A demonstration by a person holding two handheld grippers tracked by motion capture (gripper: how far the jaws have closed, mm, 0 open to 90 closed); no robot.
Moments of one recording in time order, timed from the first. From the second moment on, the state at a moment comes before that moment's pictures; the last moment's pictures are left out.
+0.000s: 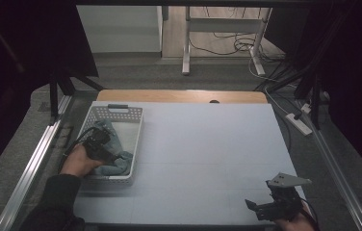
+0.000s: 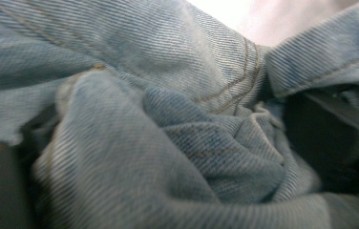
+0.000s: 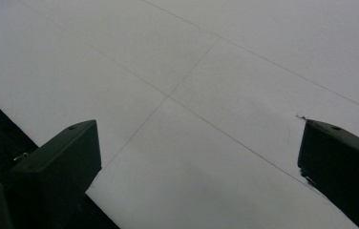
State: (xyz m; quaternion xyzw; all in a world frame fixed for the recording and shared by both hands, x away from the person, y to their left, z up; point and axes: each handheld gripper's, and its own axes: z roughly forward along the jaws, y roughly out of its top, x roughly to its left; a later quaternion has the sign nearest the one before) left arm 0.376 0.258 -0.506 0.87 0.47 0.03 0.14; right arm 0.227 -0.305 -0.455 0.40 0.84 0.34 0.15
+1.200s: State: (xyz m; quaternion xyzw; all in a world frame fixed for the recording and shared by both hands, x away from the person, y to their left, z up) left arm 0.363 0.281 -0.451 0.82 0.49 0.06 0.28; right arm 0.228 -0.304 -0.455 0.40 0.84 0.33 0.15
